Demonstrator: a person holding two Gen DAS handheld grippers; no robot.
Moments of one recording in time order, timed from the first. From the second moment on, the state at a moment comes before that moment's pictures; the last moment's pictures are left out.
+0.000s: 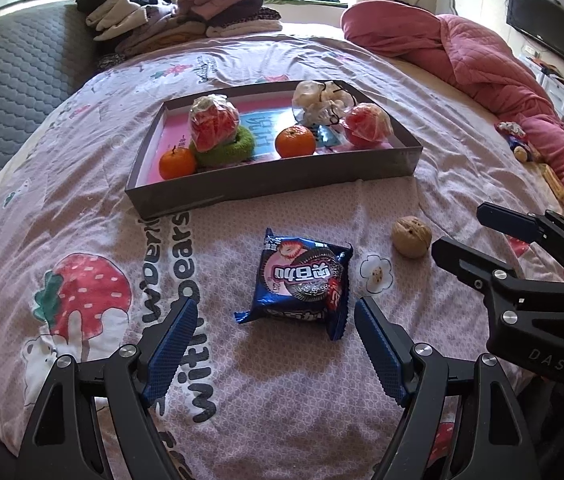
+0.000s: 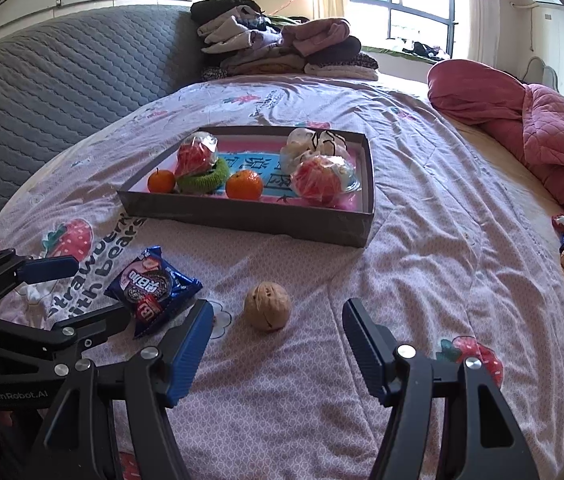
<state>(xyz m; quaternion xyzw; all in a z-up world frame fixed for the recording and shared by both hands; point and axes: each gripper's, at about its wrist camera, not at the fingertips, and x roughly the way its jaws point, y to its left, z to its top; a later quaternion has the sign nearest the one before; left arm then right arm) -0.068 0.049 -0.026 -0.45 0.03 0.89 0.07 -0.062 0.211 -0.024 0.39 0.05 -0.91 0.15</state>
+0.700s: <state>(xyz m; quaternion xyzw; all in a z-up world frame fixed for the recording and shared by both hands) -0.087 0.053 -0.052 -0.46 0.04 0.88 0.08 -0.074 0.207 -0.041 0.42 0.05 -0.89 0.16</state>
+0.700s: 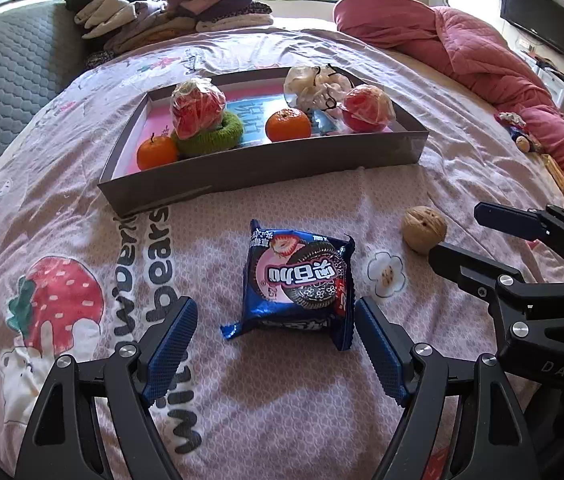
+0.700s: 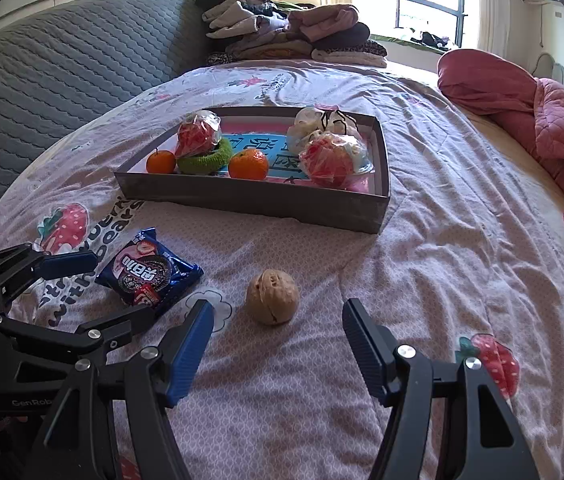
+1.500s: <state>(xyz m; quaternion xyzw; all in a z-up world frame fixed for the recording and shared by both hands) -0.116 0.044 -0.062 -0.46 0.01 0.89 0.08 -0.097 0.198 -0.056 0.43 0.07 -0.89 0.16</state>
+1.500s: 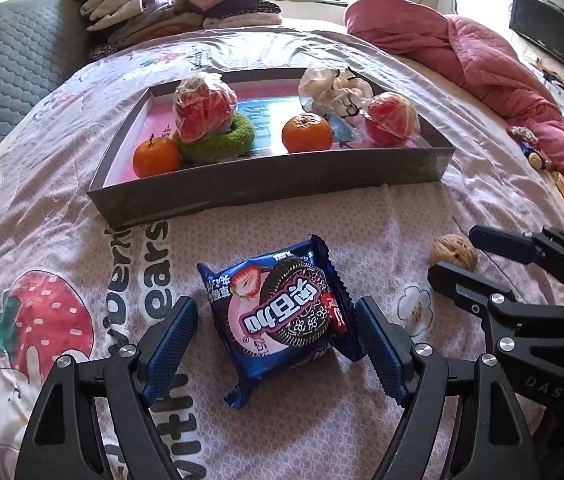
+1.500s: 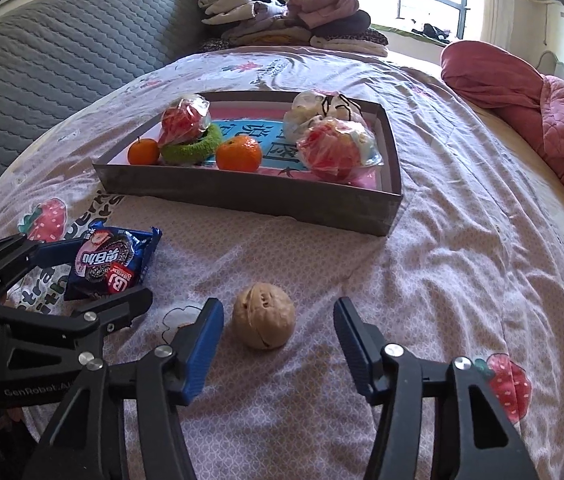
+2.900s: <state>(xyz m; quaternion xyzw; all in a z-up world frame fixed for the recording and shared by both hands) -0.110 0.021 -0.033 -0.42 -0.01 0.90 0.08 -0.088 0.184 -0.032 0.38 0.05 -0.90 0.18</state>
